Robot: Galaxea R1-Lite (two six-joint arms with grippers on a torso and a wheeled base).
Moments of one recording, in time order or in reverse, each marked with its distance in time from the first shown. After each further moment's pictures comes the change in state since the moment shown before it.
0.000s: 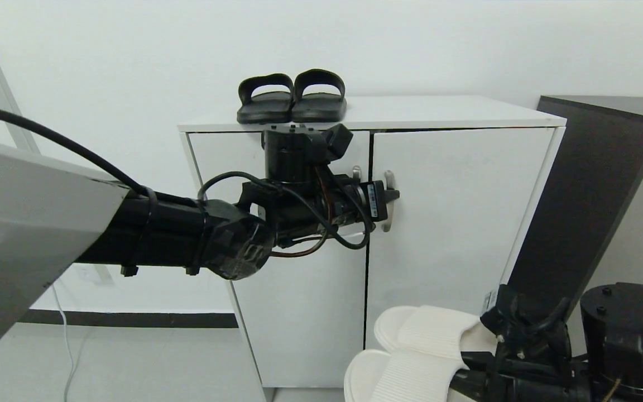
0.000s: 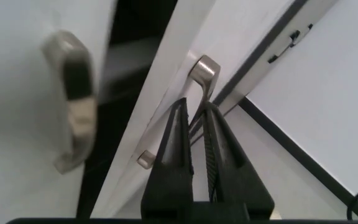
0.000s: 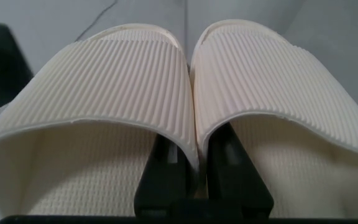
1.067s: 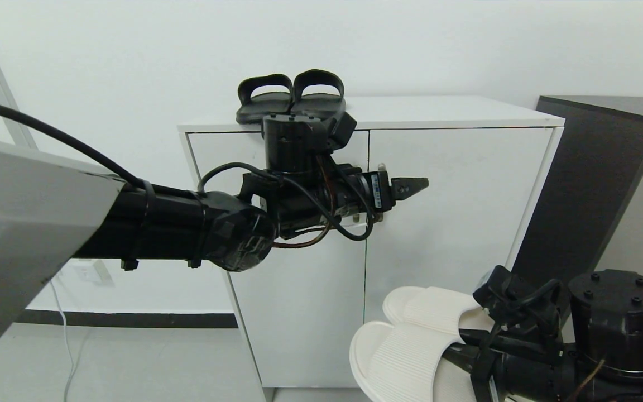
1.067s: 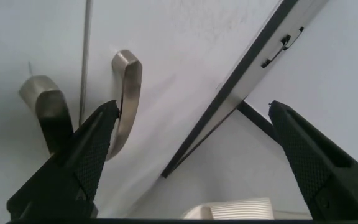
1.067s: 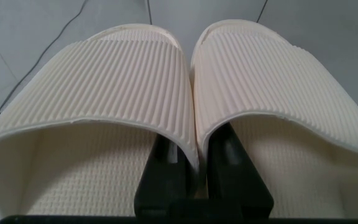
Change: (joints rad) left arm 0.019 0.021 -0.063 0.010 0.005 0.036; right arm -0.020 0.033 -0.053 0.000 -0.126 0.015
